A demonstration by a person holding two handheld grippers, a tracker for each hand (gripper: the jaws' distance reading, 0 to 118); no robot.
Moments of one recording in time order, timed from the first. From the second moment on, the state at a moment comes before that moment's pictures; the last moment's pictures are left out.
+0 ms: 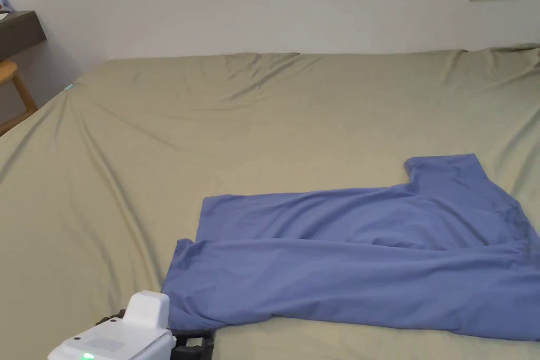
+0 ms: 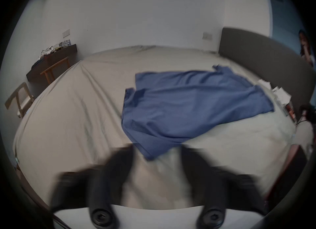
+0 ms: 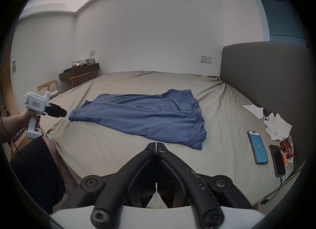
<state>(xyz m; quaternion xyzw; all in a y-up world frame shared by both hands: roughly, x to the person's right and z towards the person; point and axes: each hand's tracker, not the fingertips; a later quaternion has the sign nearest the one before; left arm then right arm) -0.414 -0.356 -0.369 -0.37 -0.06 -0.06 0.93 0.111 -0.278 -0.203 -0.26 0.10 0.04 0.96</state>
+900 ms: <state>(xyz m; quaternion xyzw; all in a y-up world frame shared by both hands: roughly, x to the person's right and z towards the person) -0.387 -0.292 -0.372 -0.33 -0.10 -0.08 0.94 0.173 -0.329 -0.339 -0.36 0.06 0.04 0.93</state>
